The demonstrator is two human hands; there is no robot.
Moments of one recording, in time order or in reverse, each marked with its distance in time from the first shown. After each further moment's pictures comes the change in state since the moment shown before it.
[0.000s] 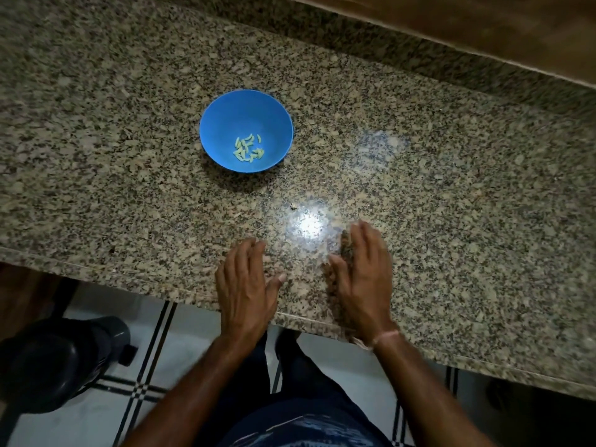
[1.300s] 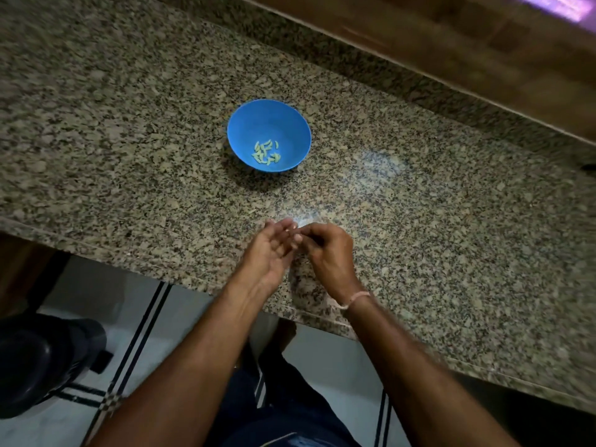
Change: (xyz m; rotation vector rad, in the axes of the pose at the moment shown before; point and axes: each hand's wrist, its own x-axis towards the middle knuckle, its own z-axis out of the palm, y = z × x) left_hand 0.060 0.028 -0.038 -1.871 -0.331 -0.884; right_hand 0.030 -0.089 0.001 0.562 -0.139 0.028
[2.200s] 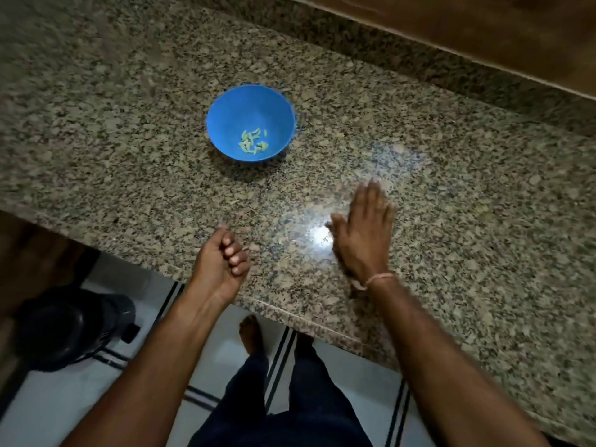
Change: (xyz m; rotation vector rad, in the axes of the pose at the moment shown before) left_hand -0.014 -0.009 -0.019 -0.096 0.187 0.101; right_hand 0.055 0.099 -0.074 -0.778 -0.030 -0.086
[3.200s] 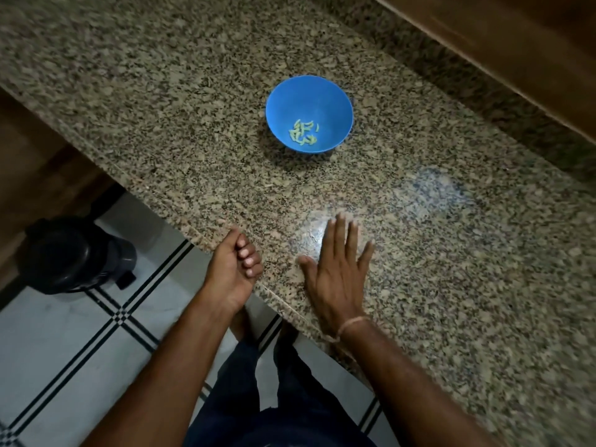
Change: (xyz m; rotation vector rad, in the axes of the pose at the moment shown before) left_hand -0.025 -0.031 -0.019 -0.219 0.069 0.102; right_hand -0.055 -0.046 0.021 -0.125 -0.180 -0.302
